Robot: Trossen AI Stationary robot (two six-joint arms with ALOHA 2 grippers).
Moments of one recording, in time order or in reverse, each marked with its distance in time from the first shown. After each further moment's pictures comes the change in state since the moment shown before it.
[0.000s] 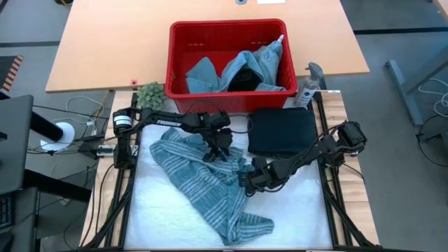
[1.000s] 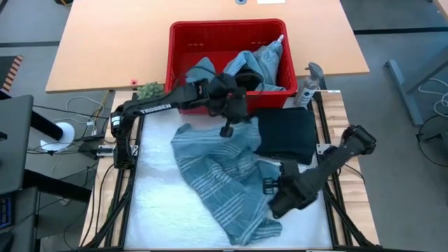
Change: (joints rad) left arm -0.003 -0.029 0.747 -0.359 -0.302 0.044; right arm 0.295 -0.050 0.559 -1.034 -0.001 0.436
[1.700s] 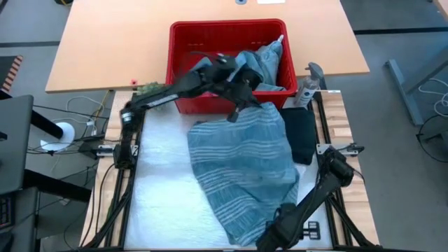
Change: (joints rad) left arm 0.097 0.136 0.186 0.117 0.222 0.136; right arm 0.133 0.434 0.277 0.001 -0.698 0.179
